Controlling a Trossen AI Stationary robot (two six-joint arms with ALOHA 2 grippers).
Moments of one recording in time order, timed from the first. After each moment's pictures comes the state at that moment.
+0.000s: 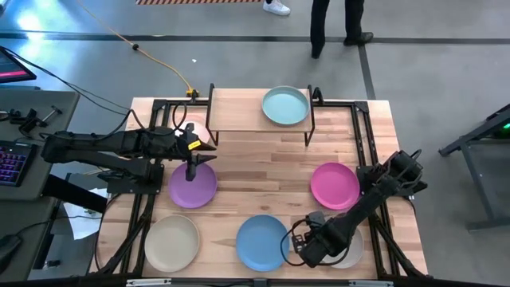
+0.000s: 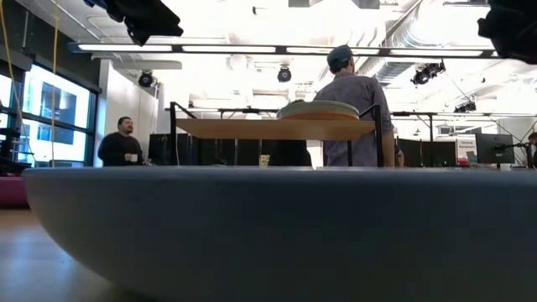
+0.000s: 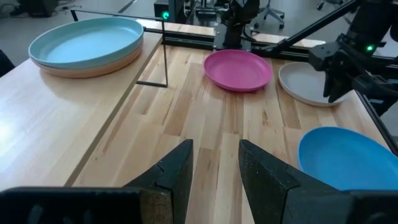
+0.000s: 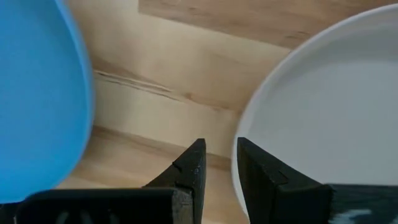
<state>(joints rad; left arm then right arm) -0.01 0.79 0.75 -0.36 -0.14 -0.10 0.75 1.85 1.29 -0.88 0.04 2.09</state>
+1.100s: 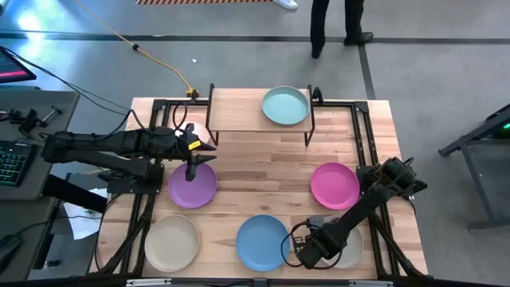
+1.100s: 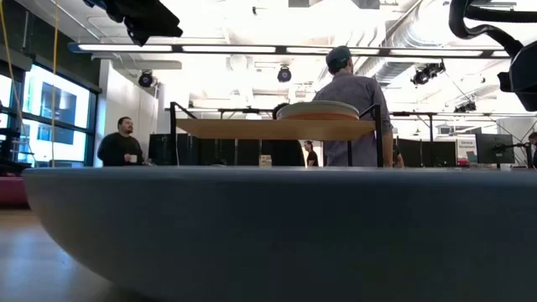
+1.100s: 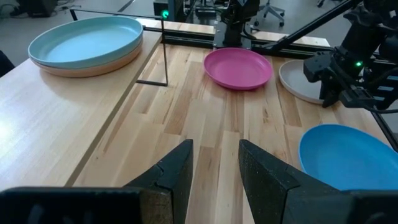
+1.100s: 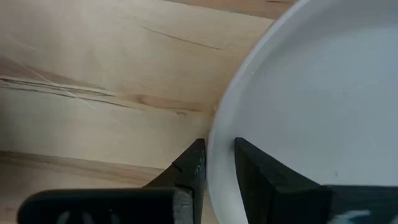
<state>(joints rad) -0.01 0.79 0.75 -0.37 -0.14 -0.09 0.75 1.94 1.26 -0.83 -0.05 2.17</state>
